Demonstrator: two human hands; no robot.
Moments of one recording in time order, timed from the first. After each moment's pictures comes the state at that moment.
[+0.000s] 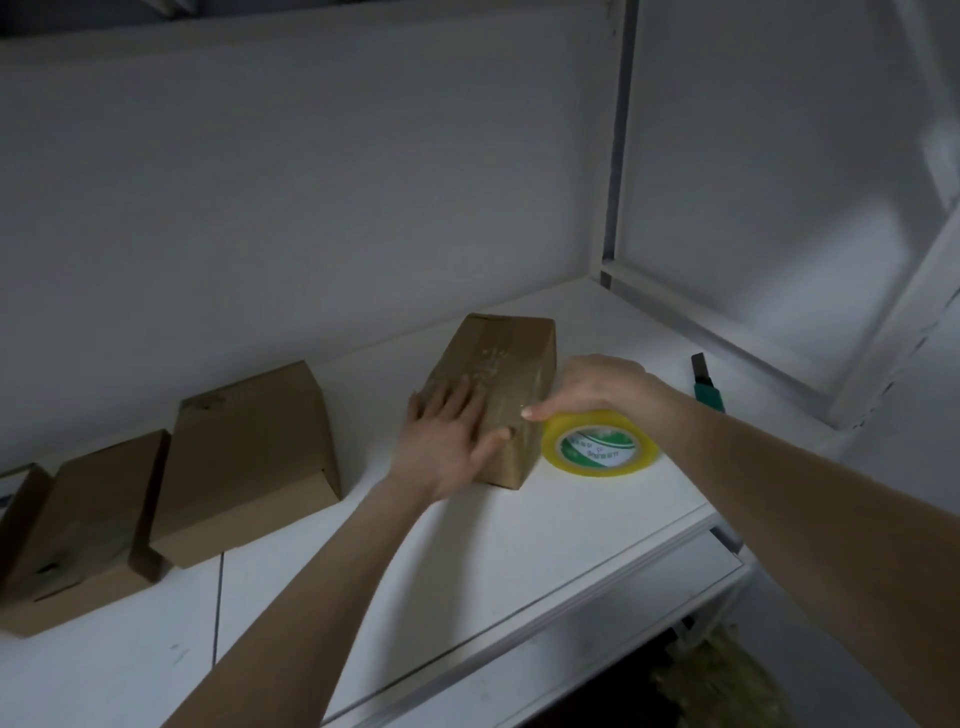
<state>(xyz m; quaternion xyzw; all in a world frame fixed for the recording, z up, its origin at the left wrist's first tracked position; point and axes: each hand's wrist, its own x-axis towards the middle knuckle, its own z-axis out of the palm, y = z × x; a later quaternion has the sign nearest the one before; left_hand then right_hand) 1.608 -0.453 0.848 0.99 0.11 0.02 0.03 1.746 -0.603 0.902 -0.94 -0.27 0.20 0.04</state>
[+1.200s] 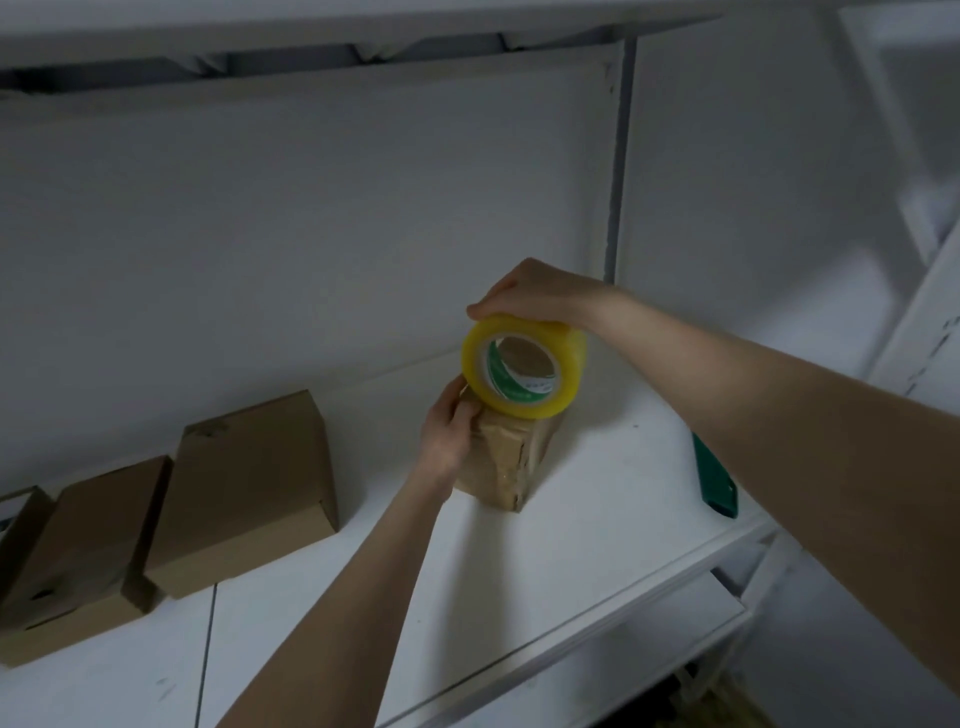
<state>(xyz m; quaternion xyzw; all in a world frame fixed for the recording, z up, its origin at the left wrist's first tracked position) 1.642 -0.466 0.871 0.75 0.22 0.21 0.59 1.750 -0.567 1.016 -0.86 -0.39 0.14 0.31</state>
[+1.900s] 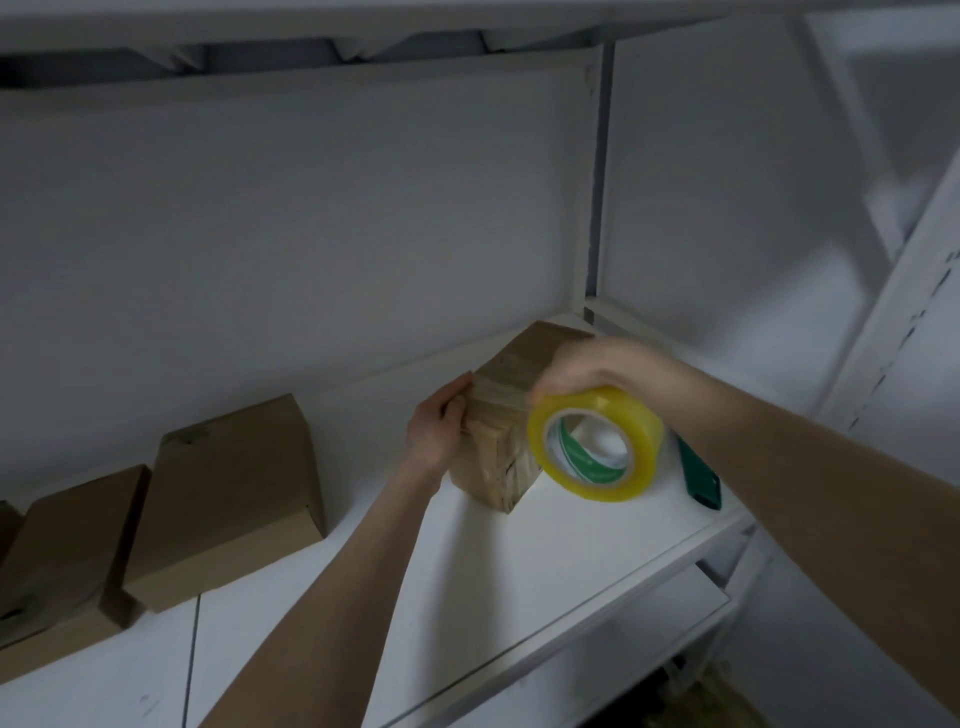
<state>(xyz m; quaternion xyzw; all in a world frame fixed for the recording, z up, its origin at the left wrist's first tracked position) 1.651 -0.454 0.863 0.76 0.21 0.23 0.57 1.752 -0.606 0.965 -0.93 -0.32 0.20 0.01</state>
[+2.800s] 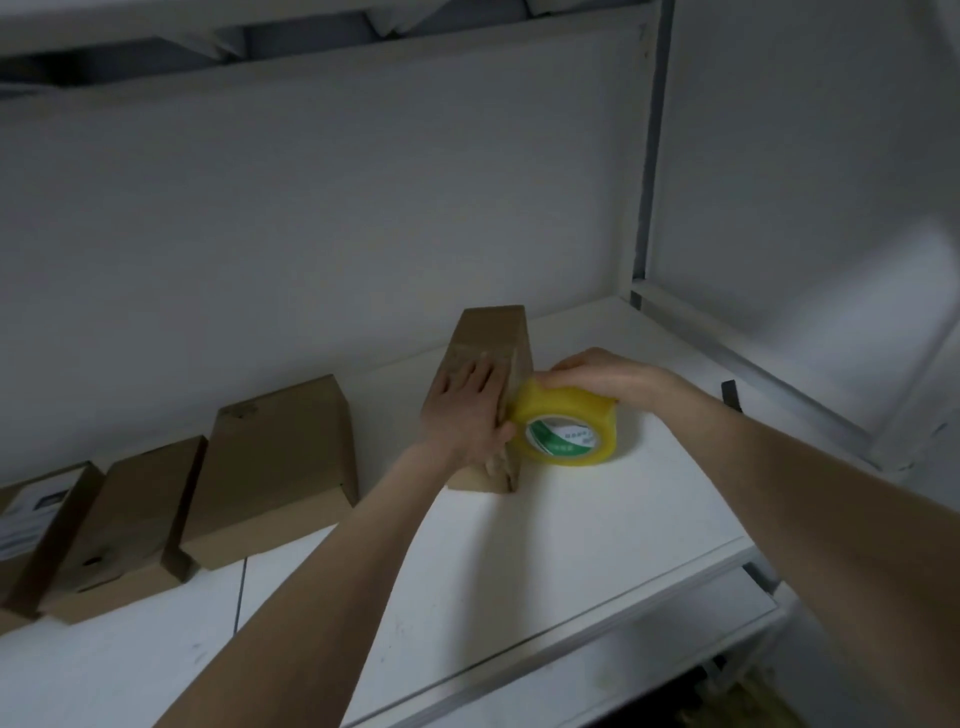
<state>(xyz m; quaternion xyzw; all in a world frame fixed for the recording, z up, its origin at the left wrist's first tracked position) 1.648 -0.448 0.883 0.99 0.12 0.02 -0.04 1.783 -0.596 0.904 -0.84 -0.31 0.28 0.34</state>
